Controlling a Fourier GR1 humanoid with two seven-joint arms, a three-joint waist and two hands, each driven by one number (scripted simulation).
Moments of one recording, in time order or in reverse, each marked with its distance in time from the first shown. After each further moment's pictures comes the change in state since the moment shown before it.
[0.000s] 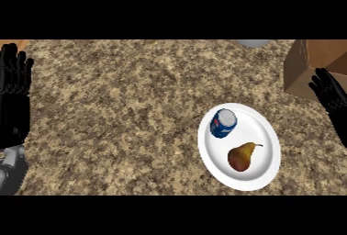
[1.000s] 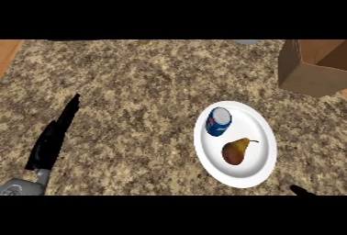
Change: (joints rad) left arm 0.120 0.020 -0.208 0.234 -0.119 -0.162 0.063; right arm 0.420 0.309 -0.221 0.037 0.283 -0.294 -1.014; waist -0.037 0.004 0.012
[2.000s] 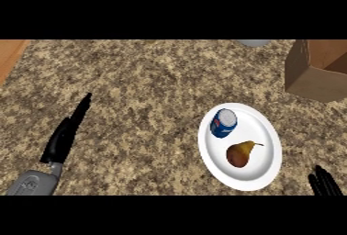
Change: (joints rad) left arm -0.057 -0.077 0.010 0.109 -0.062 -0.050 -0.041; right arm 0.421 0.183 0.416 -0.694 0.861 -0.104 0.742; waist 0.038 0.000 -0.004
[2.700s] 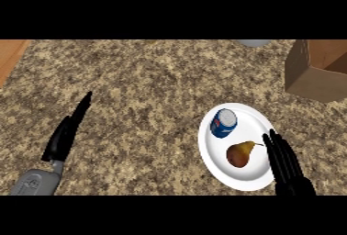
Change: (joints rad) left arm 0.000 -0.050 0.063 0.001 -0.077 -0.042 0.019; right arm -0.299 0.032 0.124 0.131 0.211 0.143 0.387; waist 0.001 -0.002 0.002
